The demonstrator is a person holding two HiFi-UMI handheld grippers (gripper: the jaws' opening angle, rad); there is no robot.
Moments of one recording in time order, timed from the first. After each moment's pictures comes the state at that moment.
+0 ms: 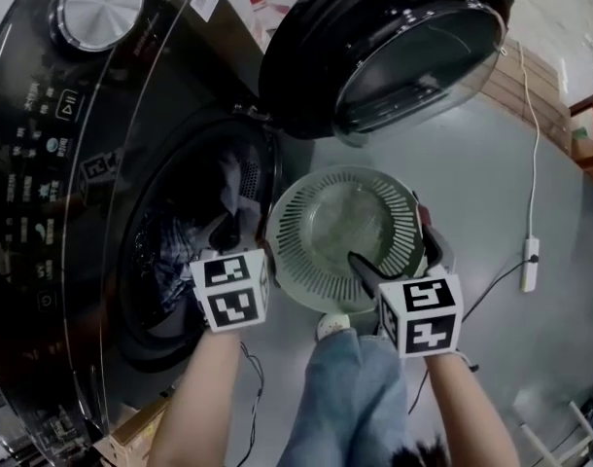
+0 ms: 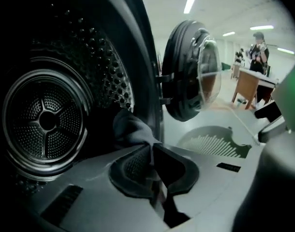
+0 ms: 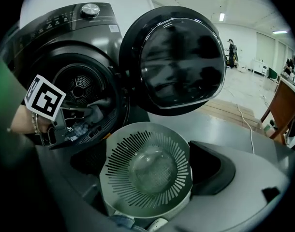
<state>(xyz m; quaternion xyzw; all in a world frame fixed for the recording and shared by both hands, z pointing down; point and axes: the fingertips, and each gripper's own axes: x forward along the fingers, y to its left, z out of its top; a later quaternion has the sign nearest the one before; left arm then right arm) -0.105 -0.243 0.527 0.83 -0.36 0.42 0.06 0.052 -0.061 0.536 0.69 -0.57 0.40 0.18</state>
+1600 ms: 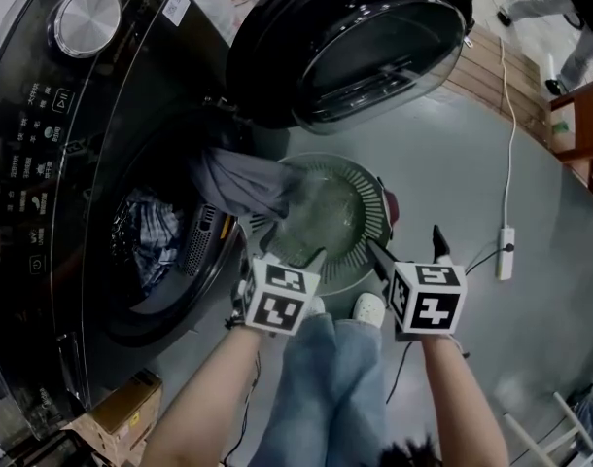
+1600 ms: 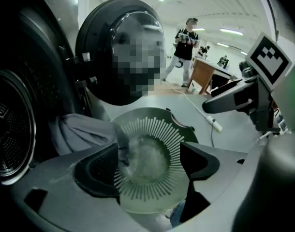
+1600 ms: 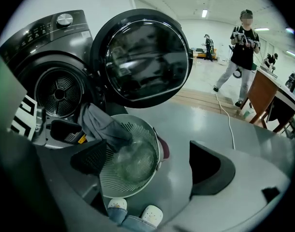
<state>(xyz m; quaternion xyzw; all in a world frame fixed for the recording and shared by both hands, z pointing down) -0.030 -0.078 0.574 0.85 -0.12 0.50 0.11 0.115 0.018 0.545 0.74 -0.48 0.44 0.18</state>
